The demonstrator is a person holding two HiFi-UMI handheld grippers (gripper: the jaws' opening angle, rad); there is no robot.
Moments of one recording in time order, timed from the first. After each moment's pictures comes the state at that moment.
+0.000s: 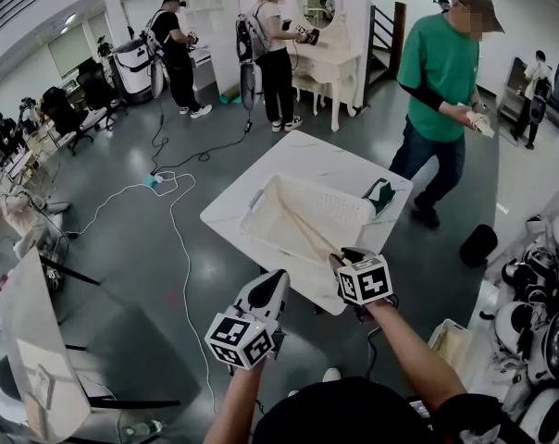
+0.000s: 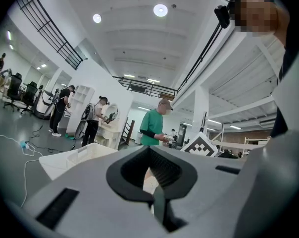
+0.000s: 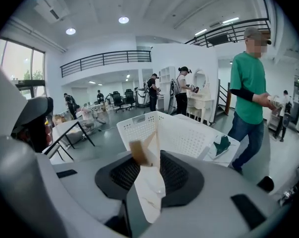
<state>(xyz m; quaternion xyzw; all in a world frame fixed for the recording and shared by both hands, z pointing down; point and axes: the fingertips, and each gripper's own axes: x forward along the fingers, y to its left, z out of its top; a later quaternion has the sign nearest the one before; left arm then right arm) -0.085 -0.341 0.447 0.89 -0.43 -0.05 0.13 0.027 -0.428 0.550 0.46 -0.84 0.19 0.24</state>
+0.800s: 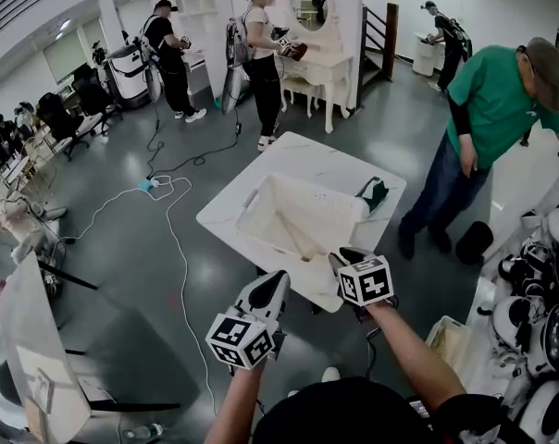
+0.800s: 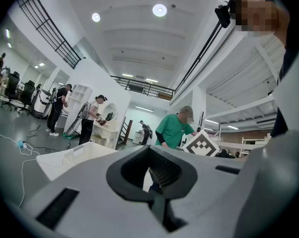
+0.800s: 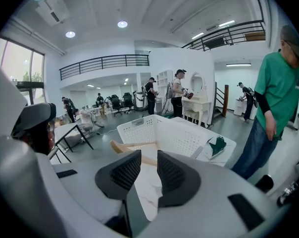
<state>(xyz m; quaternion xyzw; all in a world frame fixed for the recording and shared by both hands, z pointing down) -0.075 -0.327 0.447 0.90 -0.42 -0.05 0.13 0.039 -0.412 0.539 0.47 -0.83 0.18 0.22</state>
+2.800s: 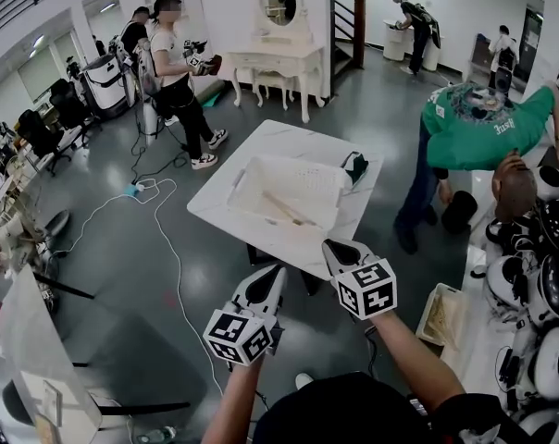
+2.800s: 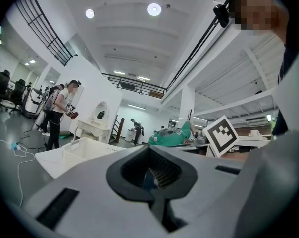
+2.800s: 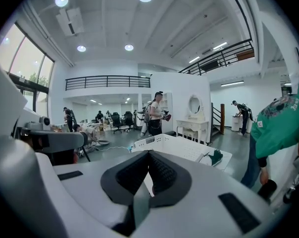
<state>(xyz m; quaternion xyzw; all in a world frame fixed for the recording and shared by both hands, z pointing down) -0.084 -0.240 0.453 0.92 -0.38 -0.04 0.12 0.010 -0.292 0.477 0.51 -0.85 0.10 0.12</state>
